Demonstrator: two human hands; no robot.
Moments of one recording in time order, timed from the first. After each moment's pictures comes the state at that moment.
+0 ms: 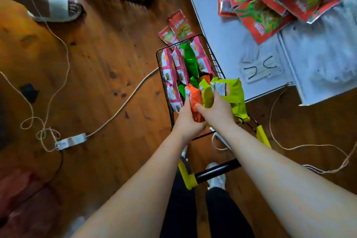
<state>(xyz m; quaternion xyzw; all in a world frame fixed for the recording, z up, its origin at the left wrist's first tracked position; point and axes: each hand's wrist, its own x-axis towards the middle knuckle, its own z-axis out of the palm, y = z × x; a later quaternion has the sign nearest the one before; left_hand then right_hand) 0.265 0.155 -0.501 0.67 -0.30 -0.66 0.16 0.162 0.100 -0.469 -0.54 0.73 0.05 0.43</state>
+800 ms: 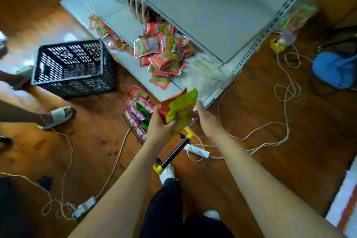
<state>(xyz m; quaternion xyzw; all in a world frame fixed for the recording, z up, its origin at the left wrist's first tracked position) 0.179 0.176 -0.143 0.63 -0.51 -0.53 0.27 0.013 0.190 -0.116 -0.37 0.74 -0.21 0.52</state>
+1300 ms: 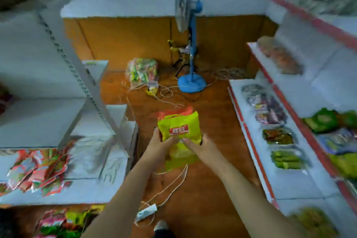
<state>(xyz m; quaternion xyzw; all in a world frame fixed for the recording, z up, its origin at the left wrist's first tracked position) -0.161 0.411 0.056 0.30 -0.62 -0.72 0.08 -0.255 0.555 0.055 -0.16 0.77 -0.54 0.30</state>
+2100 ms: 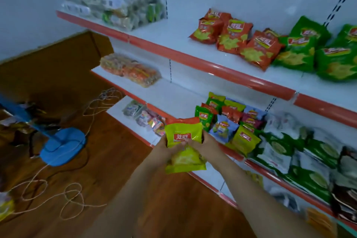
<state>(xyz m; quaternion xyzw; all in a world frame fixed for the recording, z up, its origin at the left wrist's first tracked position) -0.670 0.642 0.026 -0.04 -0.70 -0.64 -0.33 -0.608 0.807 0.055 0.21 0.74 -0.64 0.02</state>
